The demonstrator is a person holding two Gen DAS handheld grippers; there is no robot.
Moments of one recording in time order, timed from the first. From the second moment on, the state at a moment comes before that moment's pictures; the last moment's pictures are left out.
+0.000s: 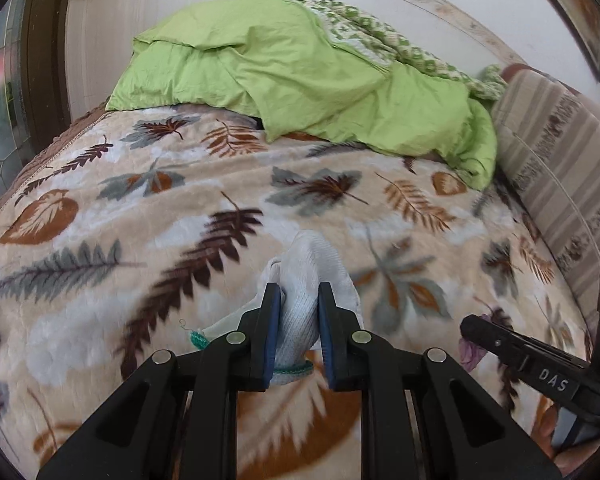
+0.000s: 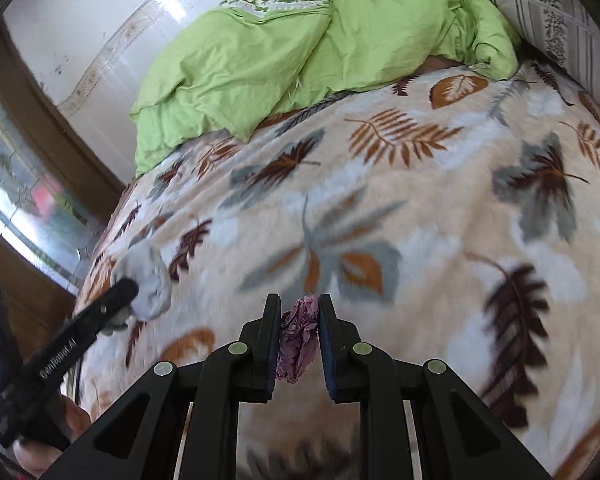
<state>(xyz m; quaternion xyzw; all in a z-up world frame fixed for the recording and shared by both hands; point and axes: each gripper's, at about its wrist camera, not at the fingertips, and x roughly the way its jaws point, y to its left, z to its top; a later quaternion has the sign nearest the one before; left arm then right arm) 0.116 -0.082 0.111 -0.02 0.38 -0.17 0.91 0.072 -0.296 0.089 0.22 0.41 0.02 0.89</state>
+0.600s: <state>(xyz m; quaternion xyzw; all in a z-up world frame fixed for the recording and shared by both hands) -0.009 -0.079 0.158 0.02 0.35 -0.20 0.92 -0.041 -0.291 0.126 0.20 0.34 0.02 0.92</state>
